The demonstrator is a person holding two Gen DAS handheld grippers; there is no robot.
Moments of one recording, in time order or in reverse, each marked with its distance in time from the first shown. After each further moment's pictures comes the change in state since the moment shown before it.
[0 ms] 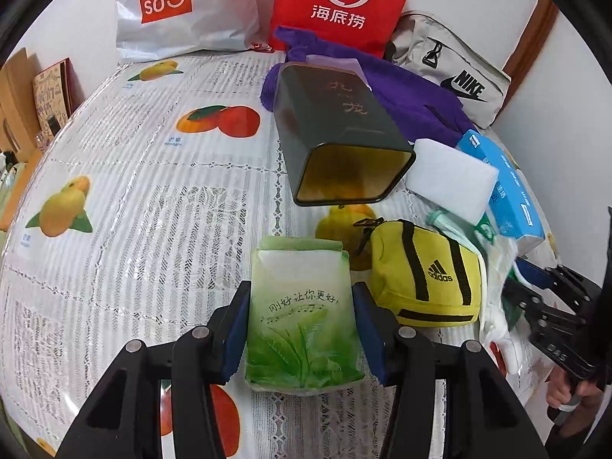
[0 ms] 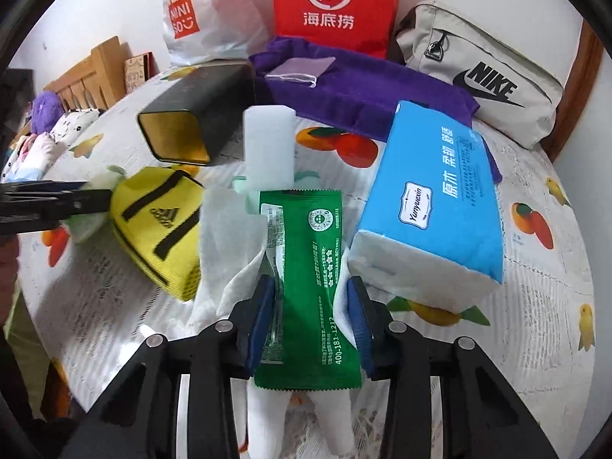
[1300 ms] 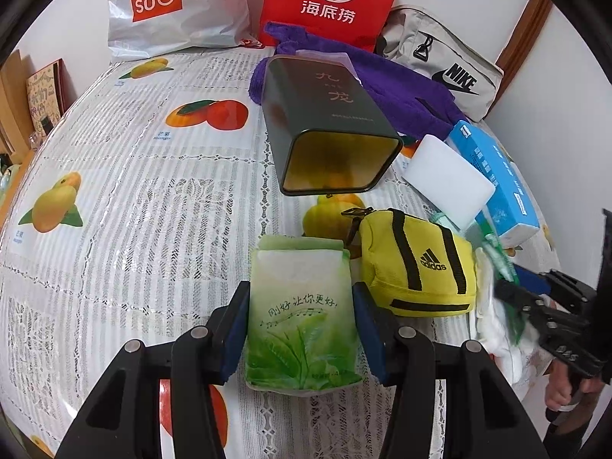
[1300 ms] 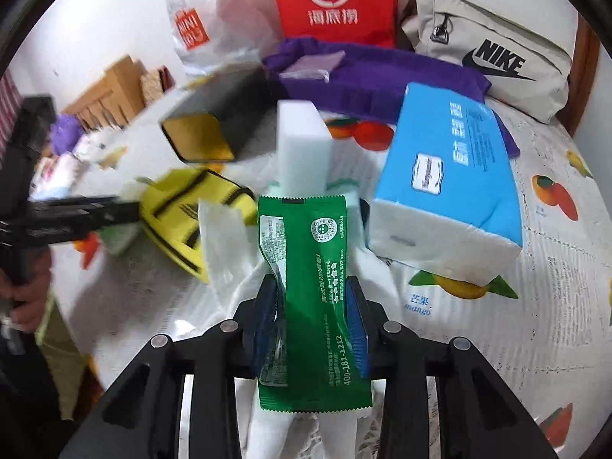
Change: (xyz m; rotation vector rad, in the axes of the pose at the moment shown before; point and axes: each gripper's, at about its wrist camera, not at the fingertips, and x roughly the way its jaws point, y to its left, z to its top) left arm 0.001 -0.005 -0.008 0.020 -0.001 -0.015; right arm -0.008 -0.011 -0.010 0.074 -0.011 0.146
